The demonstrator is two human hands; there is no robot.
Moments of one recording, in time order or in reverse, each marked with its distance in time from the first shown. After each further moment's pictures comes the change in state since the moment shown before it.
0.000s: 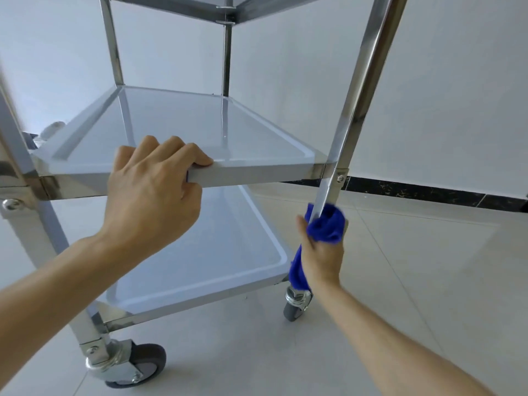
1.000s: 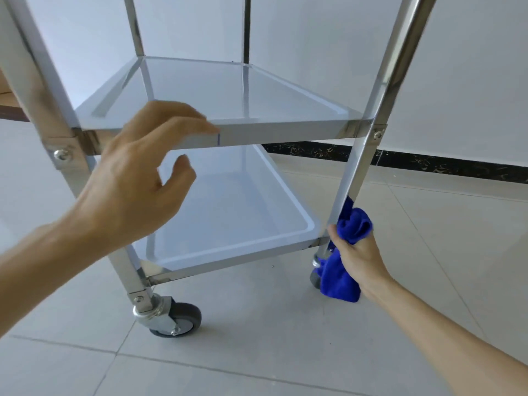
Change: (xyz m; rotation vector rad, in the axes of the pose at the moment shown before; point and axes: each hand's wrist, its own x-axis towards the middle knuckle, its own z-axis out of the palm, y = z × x) left_hand -0.032 -0.030 -0.039 -0.219 -0.101 0.152; right_hand -0.018 0.030 -0.031 0.034 -0.328 0.305
